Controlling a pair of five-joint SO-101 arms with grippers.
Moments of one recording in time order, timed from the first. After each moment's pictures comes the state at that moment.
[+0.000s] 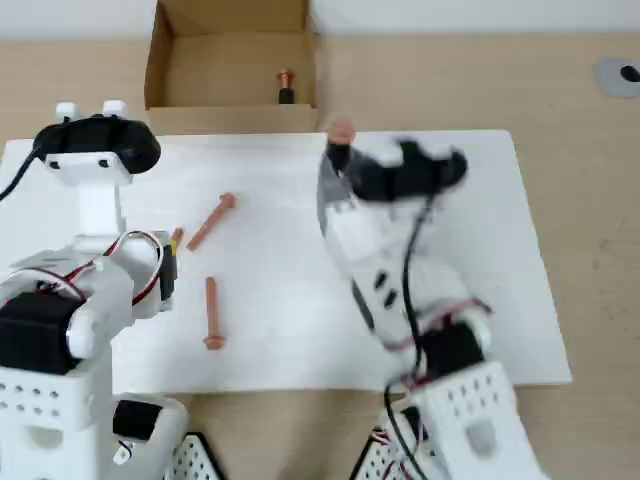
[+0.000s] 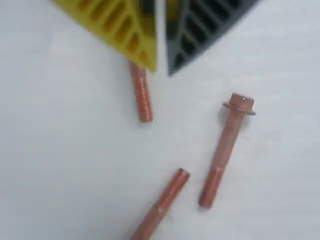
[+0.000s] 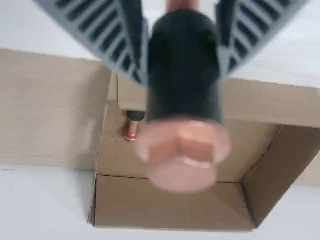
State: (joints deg) left arm 3.9 -49.8 13.6 96.0 -3.3; right arm -24.7 -58.7 53.8 25.2 -16.2
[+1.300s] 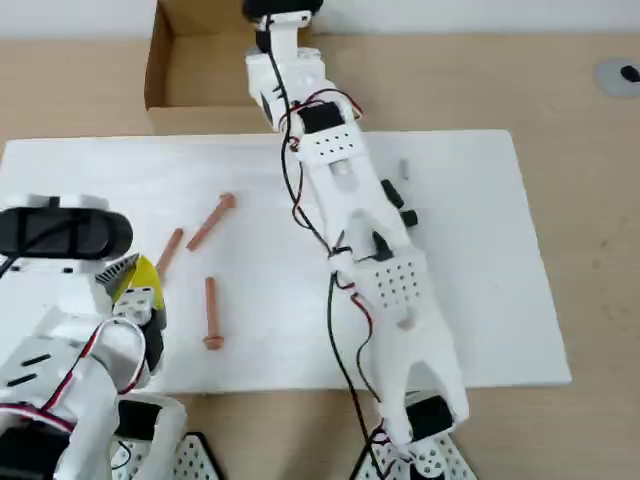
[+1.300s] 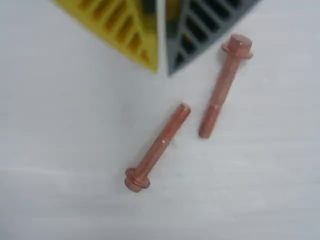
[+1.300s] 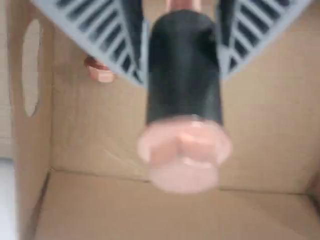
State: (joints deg) left arm 3.3 -79.4 32.1 88.0 -4.9; right arm -23.5 59.2 -58.2 29.8 -16.2
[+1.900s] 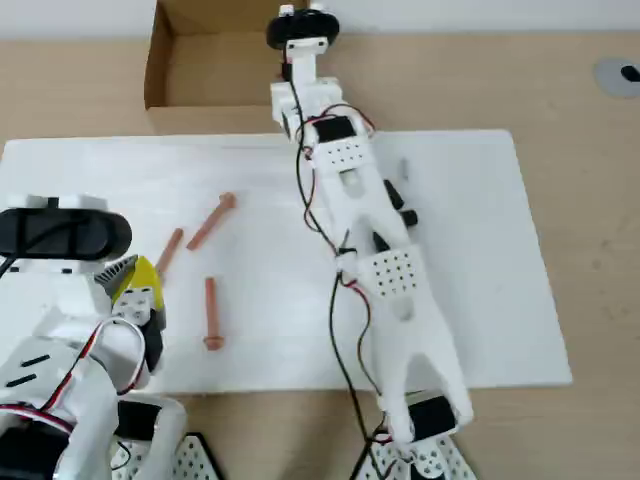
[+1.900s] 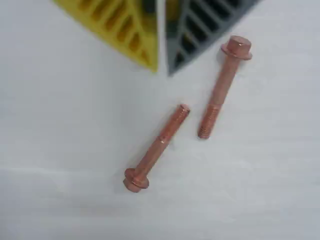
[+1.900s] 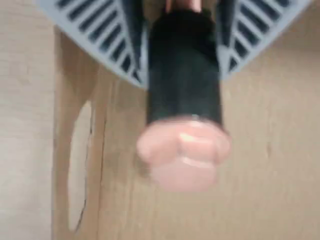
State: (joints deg) left arm 3.3 -79.4 32.4 88.0 -4.9; right arm -20.5 71.4 -66.8 37.7 -13.7
